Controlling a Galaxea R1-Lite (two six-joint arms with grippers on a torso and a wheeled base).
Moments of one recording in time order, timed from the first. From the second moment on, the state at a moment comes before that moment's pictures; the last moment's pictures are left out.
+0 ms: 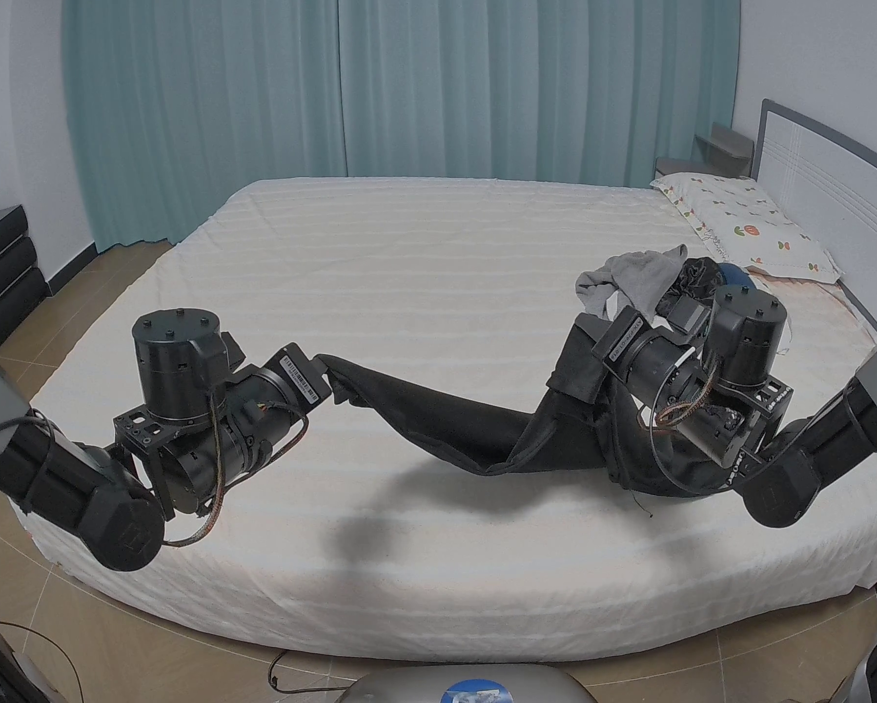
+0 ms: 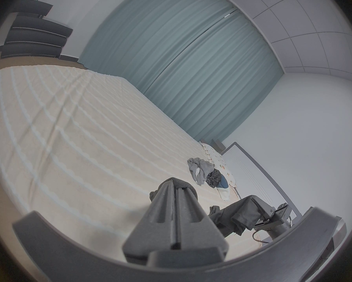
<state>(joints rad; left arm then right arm) -0.47 1.82 -0.66 -0.96 0.13 -0.79 0.50 1.95 -0.78 -1.15 -0.08 0.78</state>
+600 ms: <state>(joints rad) -0.46 1.79 -0.60 -0.96 0.14 -0.79 0.50 1.94 -0.80 -1.14 -0.08 0.77</state>
